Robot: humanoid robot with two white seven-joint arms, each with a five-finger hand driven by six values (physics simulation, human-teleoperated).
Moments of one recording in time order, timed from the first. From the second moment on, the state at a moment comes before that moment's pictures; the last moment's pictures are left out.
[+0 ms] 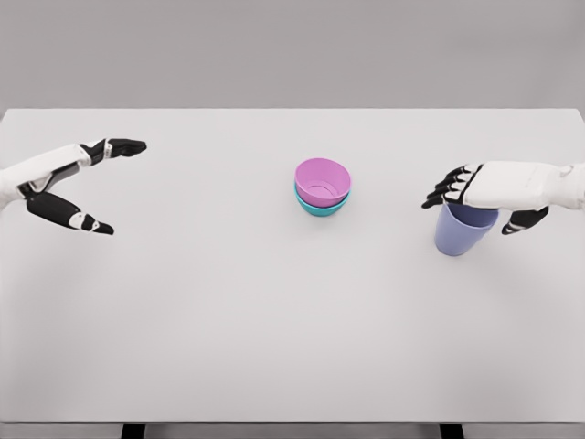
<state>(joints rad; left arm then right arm) -0.56 0.98 -0.73 -1.29 0.61 -0.61 -0.61 -0.74 -1.03 0.79 -1.51 0.31 -0.61 0.61</state>
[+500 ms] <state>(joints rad) -0.56 0.96 -0.70 -1.28 0.61 -0.61 -0.61 -0.75 -1.01 0.80 -1.49 0.32 -0.61 0.61</state>
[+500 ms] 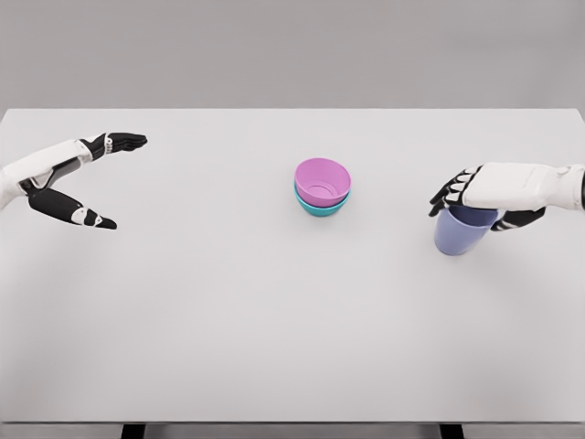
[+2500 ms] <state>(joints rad) -0.56 0.96 -0.70 -1.28 0.61 -0.61 -0.61 -0.90 -0.58 0.66 -1.33 0.39 -0.61 0.61</state>
